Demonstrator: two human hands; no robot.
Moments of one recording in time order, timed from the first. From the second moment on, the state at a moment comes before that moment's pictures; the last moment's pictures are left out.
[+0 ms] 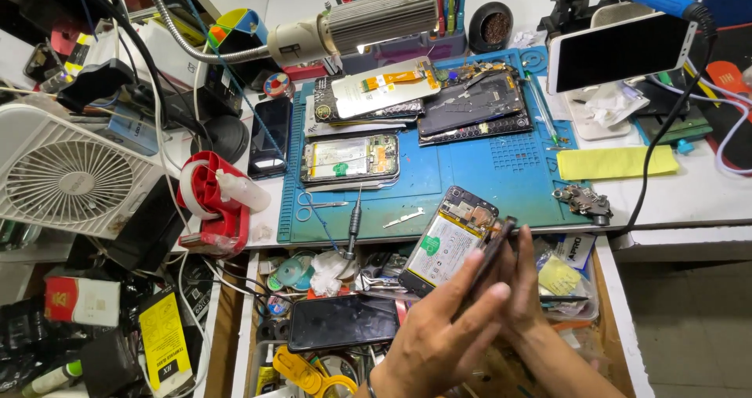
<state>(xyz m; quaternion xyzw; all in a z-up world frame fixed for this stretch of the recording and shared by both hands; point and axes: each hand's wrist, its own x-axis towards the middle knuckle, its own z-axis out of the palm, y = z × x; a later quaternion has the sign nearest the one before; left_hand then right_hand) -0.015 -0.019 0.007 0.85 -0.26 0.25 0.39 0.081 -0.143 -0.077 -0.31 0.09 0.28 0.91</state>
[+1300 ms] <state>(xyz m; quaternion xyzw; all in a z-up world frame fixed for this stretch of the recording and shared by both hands) 0.011 0.025 -0.005 0.86 0.15 0.13 0.47 0.134 -0.137 -0.264 -0.33 0.07 0.32 0.89</state>
